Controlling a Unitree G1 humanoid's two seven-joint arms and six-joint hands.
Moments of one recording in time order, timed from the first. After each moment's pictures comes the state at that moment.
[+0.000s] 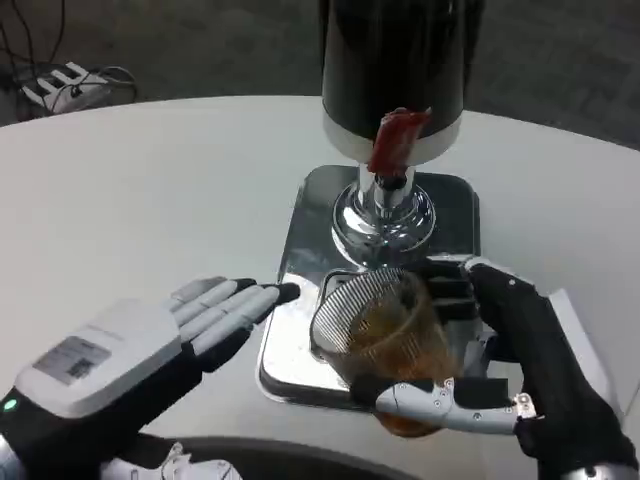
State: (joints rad) left arm -0.01 0.72 0.21 -0.20 0.36 -0.63 -0.39; right arm 0.07 -0.01 0.21 -0.61 -0.43 0.19 0.00
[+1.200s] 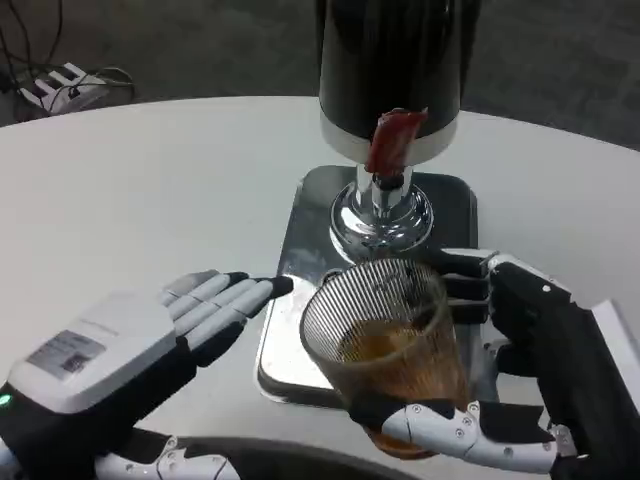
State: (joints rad) left arm 0.00 0.74 0.22 -0.21 0.36 -0.61 -0.39; right arm 0.27 0.00 0.29 -0.88 -0.39 0.20 0.02
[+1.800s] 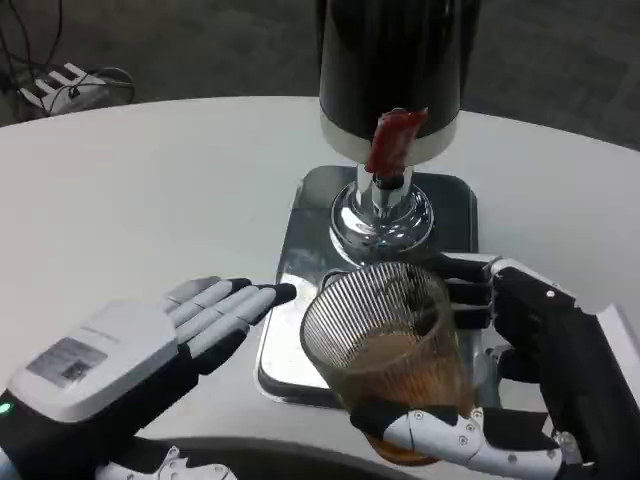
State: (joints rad) left arm 0.03 0.74 0.23 -0.25 0.36 -0.60 -0.39; right arm 0.30 0.00 0.30 -0.90 -0.39 0.20 0.01
